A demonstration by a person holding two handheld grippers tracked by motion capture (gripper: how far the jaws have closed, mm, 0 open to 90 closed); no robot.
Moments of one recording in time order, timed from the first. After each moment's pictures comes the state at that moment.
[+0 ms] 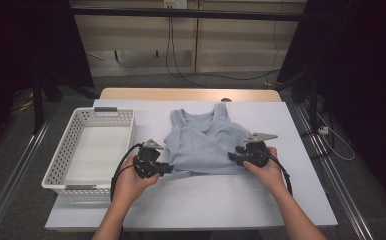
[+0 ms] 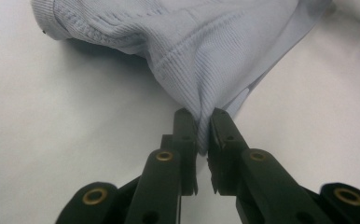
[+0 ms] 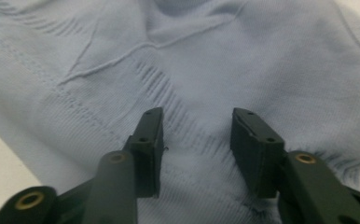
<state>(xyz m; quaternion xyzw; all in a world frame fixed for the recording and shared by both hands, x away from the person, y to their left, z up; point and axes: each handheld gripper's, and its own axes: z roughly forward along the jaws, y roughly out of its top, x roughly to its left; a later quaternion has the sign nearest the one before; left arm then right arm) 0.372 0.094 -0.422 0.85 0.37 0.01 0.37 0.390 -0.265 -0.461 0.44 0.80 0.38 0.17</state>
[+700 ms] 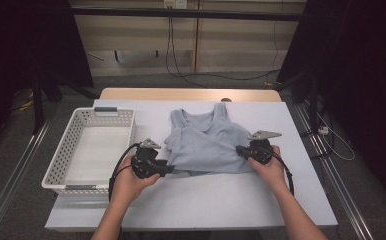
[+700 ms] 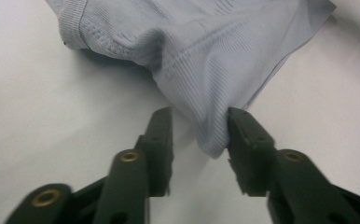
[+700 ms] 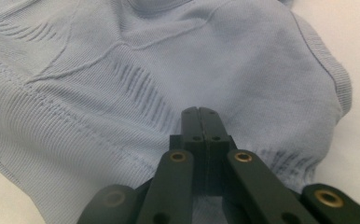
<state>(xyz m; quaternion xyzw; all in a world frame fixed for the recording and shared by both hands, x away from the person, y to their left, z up) 0.372 0.097 -0.423 0.85 0.38 0.02 0.38 0.394 -0.277 -0.458 0.45 0.79 0.37 0.18</state>
